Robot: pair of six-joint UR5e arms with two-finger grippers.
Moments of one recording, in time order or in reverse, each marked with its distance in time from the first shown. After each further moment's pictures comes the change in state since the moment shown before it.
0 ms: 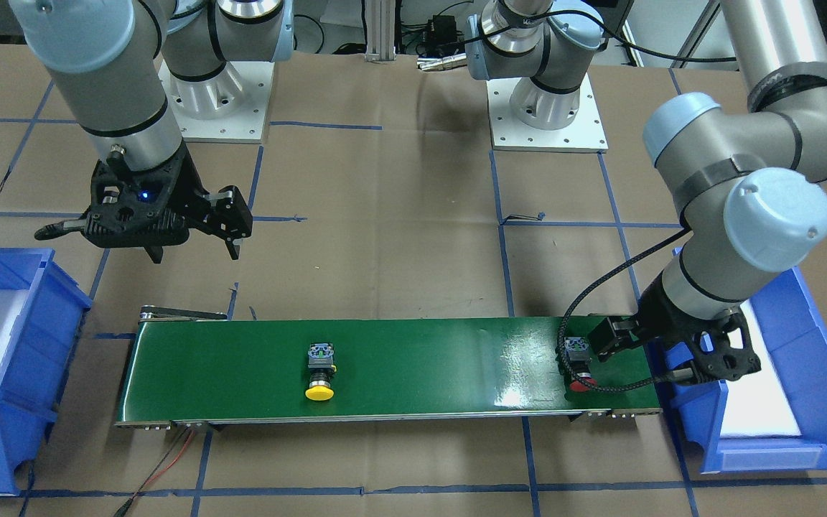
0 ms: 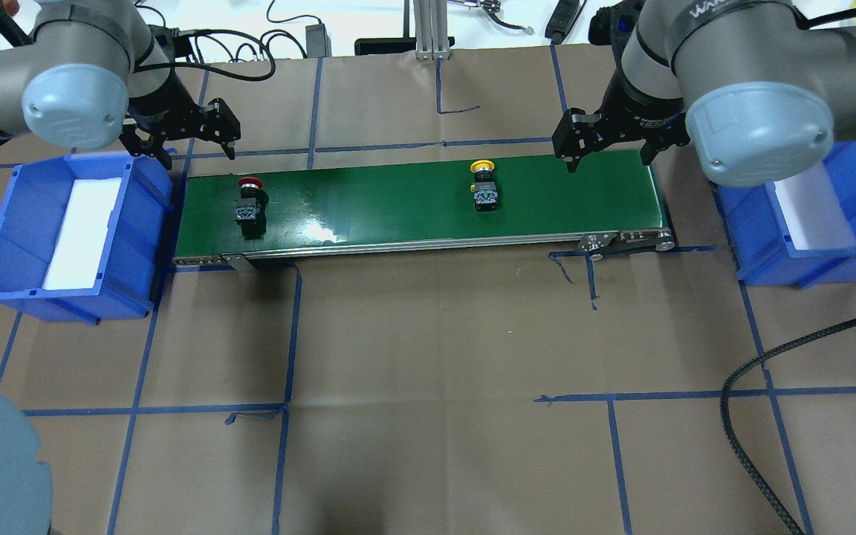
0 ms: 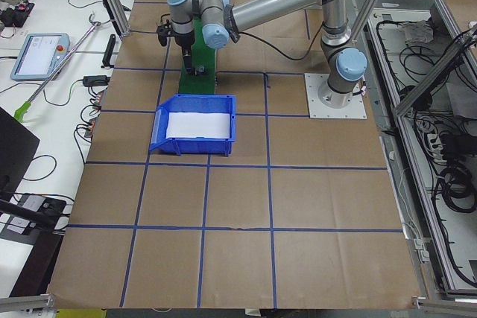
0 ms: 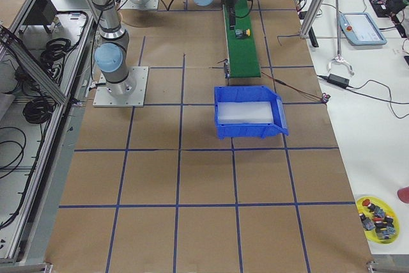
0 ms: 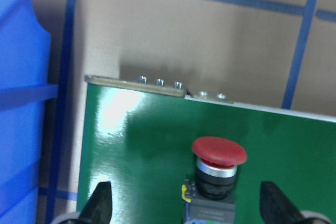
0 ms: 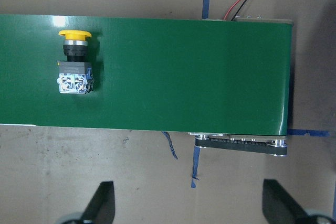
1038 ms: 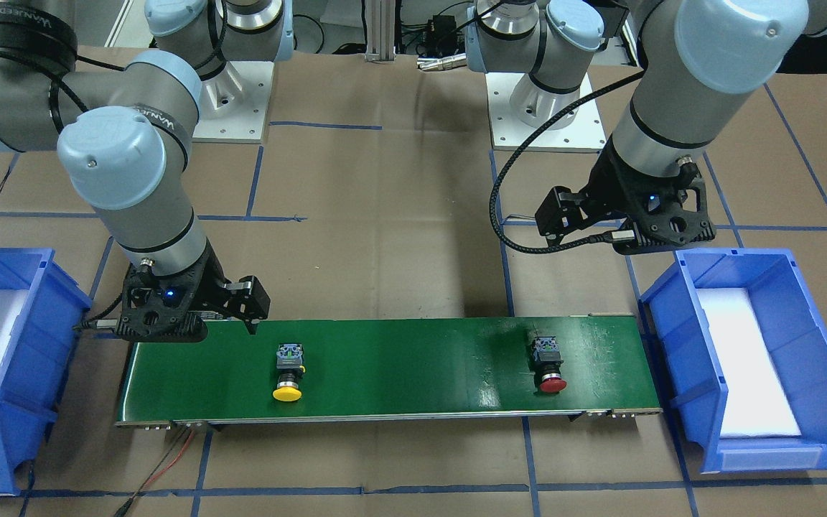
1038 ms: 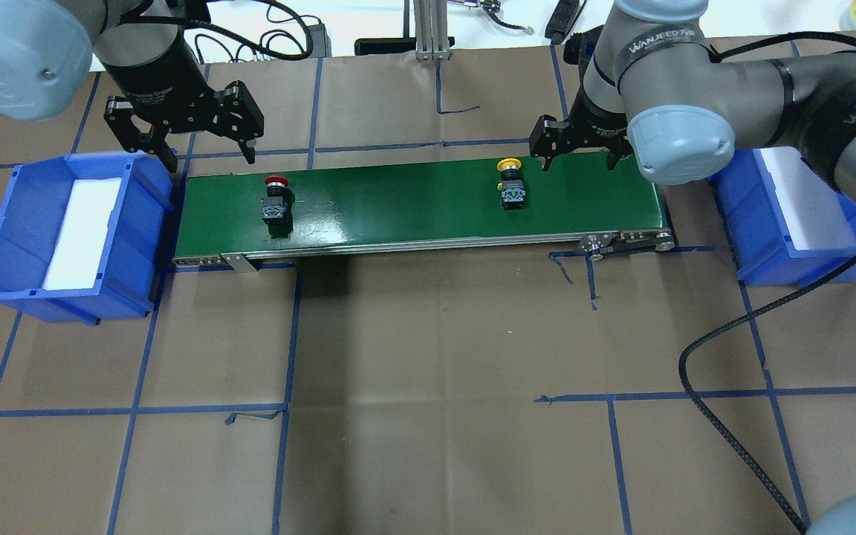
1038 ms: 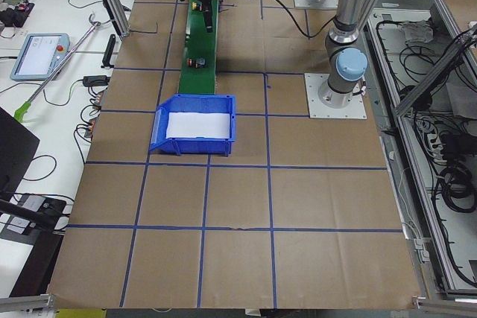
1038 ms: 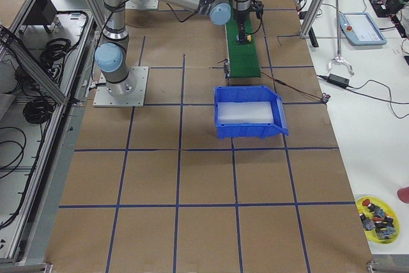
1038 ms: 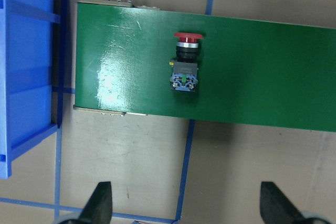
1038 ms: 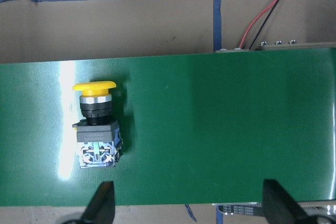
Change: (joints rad) left arm -0.130 0.206 0.017 -0.285 -0.002 -0.070; right arm 0.007 0.191 -0.010 -0.194 0.019 0.088
